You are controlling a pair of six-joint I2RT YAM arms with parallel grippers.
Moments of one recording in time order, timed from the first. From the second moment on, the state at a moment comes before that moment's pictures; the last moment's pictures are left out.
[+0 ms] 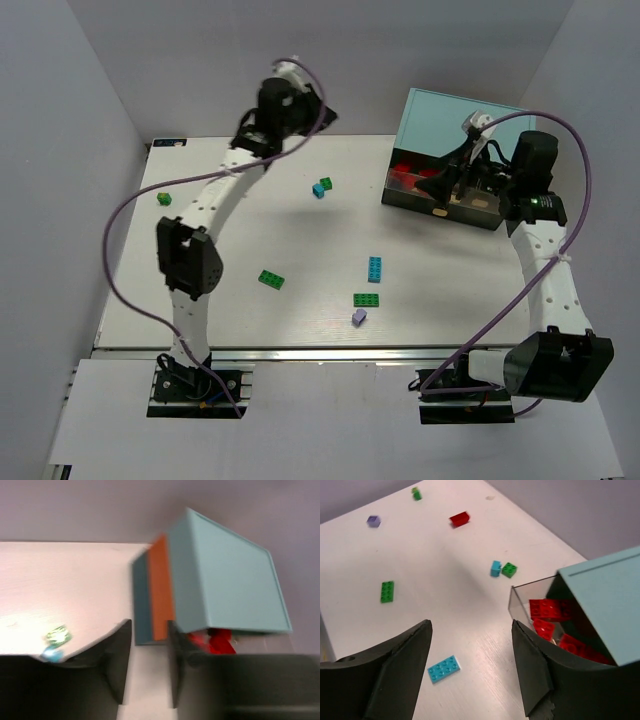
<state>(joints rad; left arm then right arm) -0.47 2.07 2.10 -0.22 0.17 -0.60 -0.05 1.25 1.26 -0.30 -1.02 -0.25</state>
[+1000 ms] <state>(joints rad) -0.16 2.30 1.91 -0.59 -0.30 -0.24 0.12 1.34 1.31 -0.56 -0.92 -0.45</state>
